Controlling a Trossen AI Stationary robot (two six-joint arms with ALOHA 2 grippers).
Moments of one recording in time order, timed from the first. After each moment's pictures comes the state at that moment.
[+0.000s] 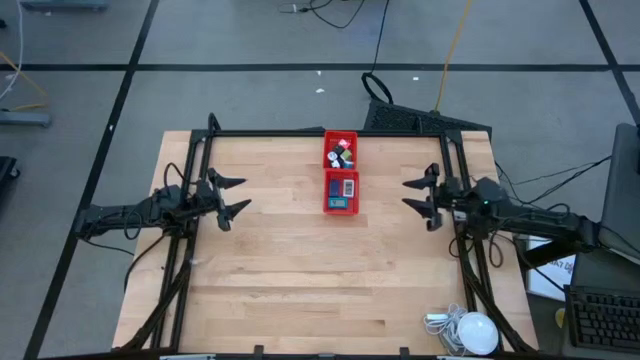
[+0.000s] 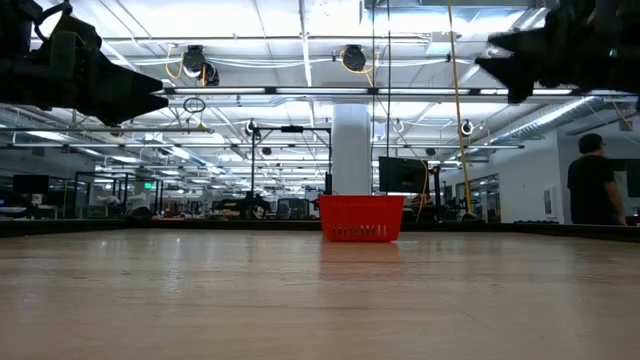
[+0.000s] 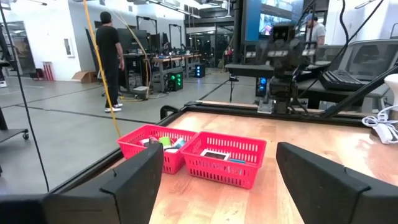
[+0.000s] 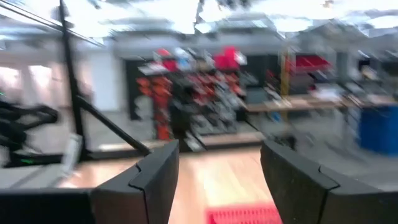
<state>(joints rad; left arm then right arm) 0.07 0.01 0.02 0.06 -0.23 0.02 -0.26 0.24 0.08 0.41 -0.20 0.10</state>
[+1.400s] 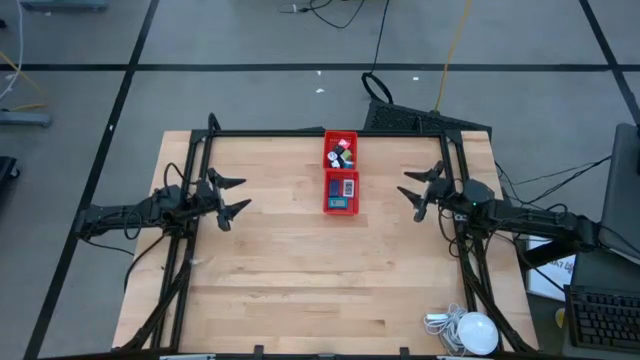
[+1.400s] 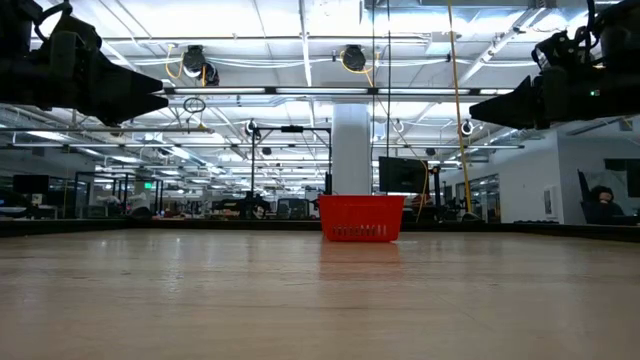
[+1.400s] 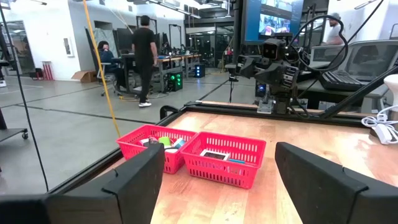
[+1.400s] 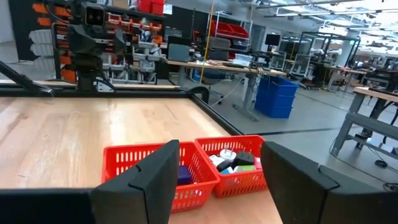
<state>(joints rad) 0.07 0.01 0.02 0.06 -0.23 0.02 -0.26 0.24 0.02 0.25 0.16 -0.14</state>
